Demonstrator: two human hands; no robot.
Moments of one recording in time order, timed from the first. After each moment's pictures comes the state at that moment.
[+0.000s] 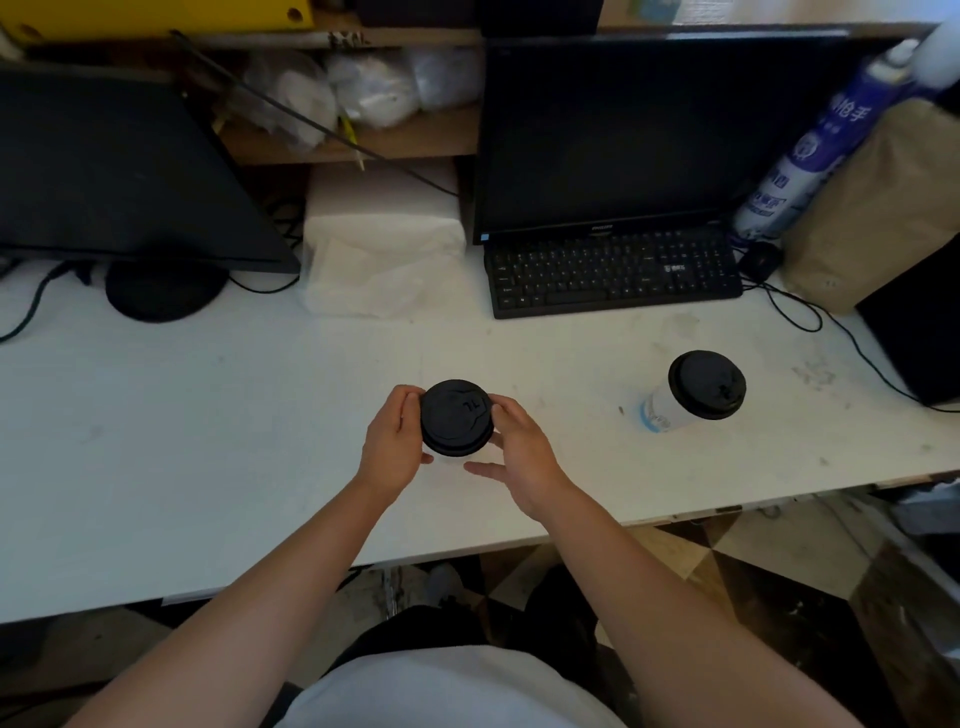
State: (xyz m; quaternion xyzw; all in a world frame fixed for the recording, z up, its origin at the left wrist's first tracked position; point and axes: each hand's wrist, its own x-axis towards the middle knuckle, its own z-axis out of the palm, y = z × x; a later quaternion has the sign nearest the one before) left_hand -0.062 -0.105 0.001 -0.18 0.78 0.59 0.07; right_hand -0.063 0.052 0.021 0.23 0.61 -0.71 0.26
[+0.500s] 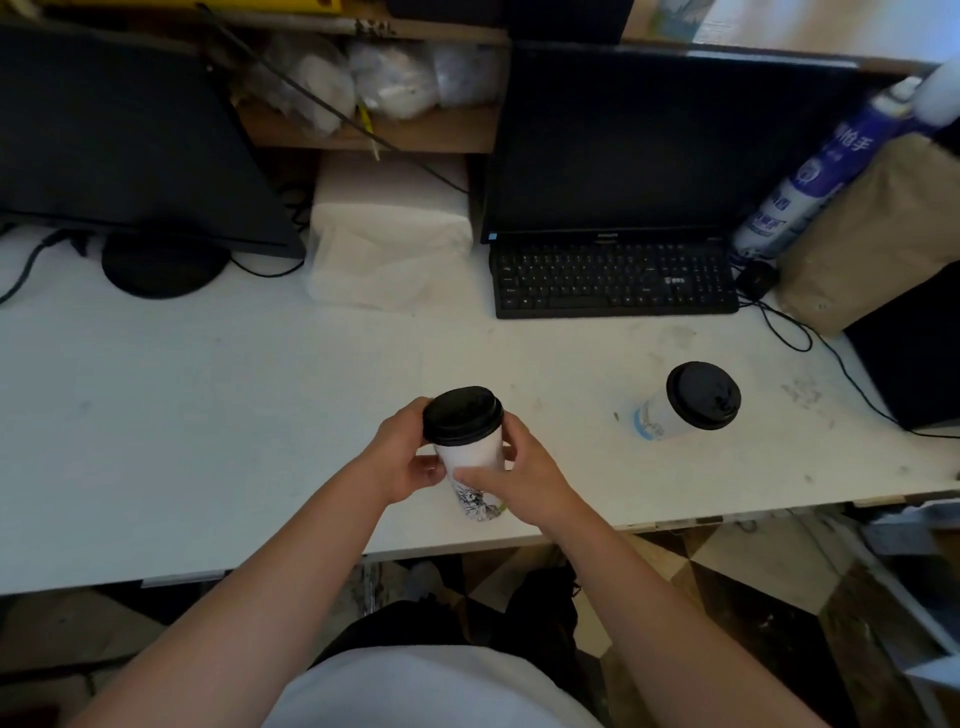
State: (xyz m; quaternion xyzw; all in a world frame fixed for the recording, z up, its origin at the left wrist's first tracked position) left_hand -0.063 -0.093 0.026 -0.38 0.51 0.72 0.27; right_hand -0.040 0.075 0.018 0.05 0.78 -0.56 0.27
